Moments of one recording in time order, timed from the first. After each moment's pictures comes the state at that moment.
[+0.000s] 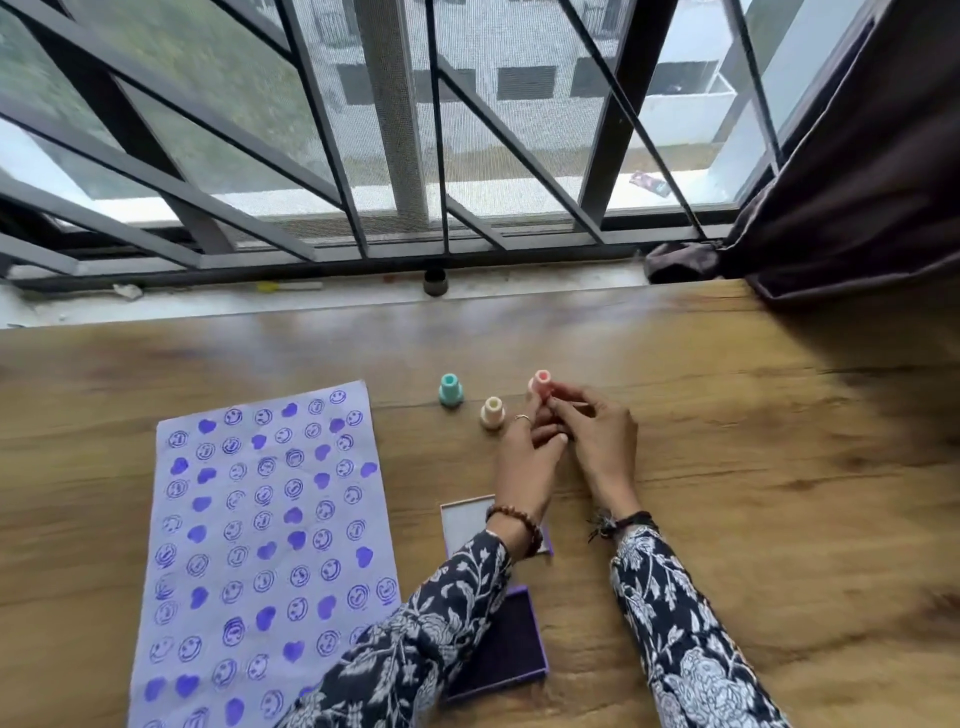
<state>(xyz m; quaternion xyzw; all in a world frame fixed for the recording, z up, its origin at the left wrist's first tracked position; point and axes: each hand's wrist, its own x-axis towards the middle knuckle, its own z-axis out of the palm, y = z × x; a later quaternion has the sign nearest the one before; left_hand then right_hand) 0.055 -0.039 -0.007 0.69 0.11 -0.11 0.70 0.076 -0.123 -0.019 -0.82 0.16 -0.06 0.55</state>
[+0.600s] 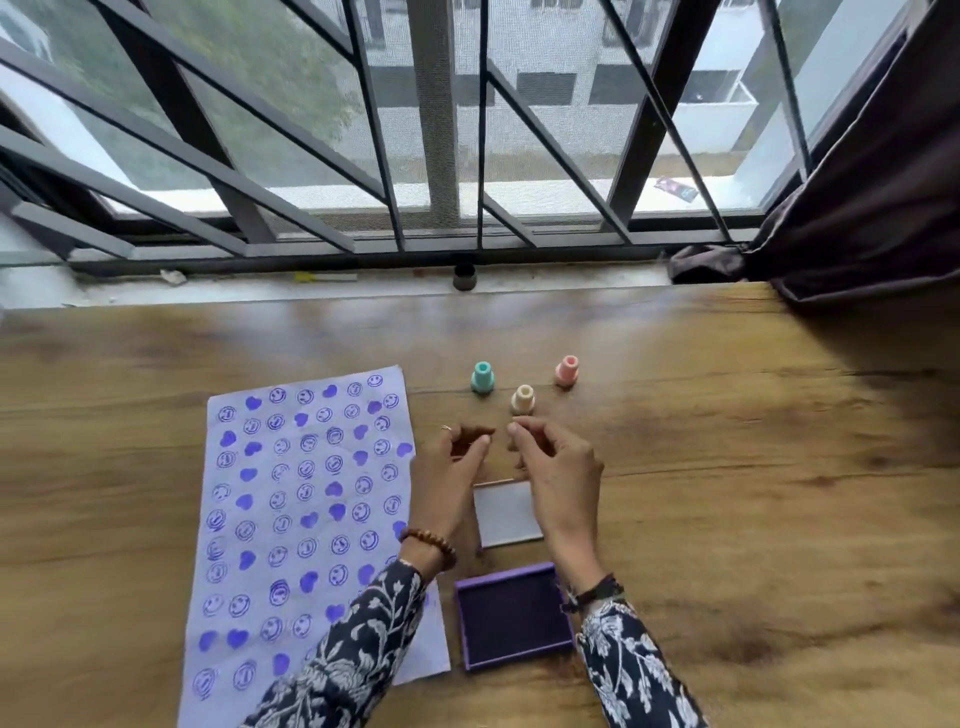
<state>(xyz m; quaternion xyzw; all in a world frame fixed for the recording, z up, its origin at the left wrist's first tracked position) 0.020 0.061 -0.007 0.78 0.15 -0.02 0.61 0.018 -0.048 -0.003 -0.80 0.13 -0.06 0.58</state>
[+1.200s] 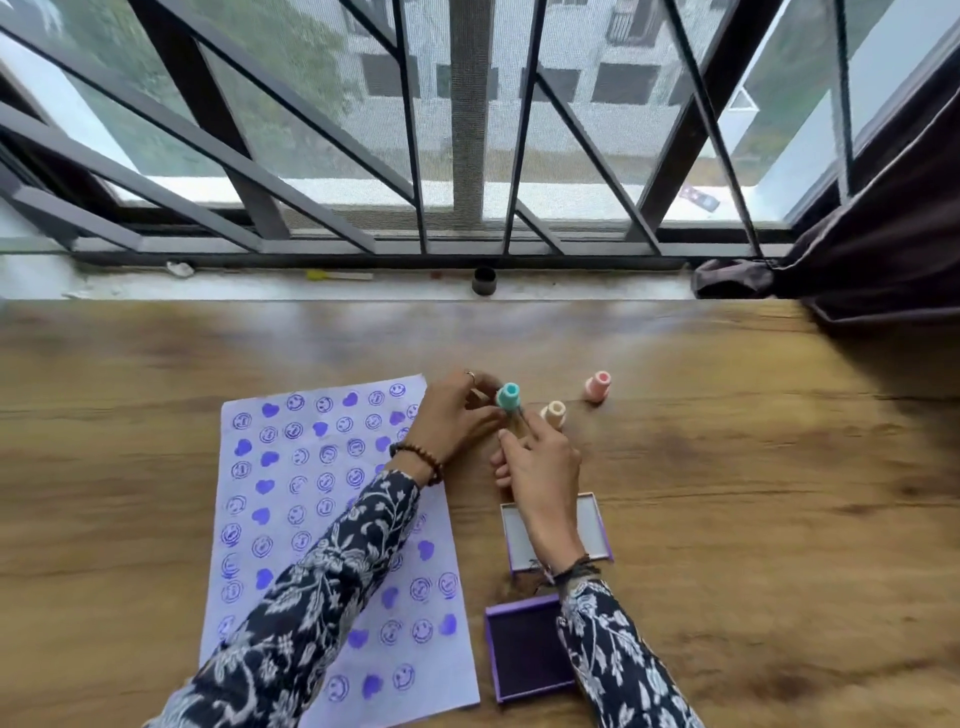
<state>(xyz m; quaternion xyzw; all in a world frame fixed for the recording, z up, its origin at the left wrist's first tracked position) 0.104 0.104 -0.008 0.89 -0.05 -0.06 0.45 0.047 -0.005 -0.014 -0.81 0.15 0.01 0.56</state>
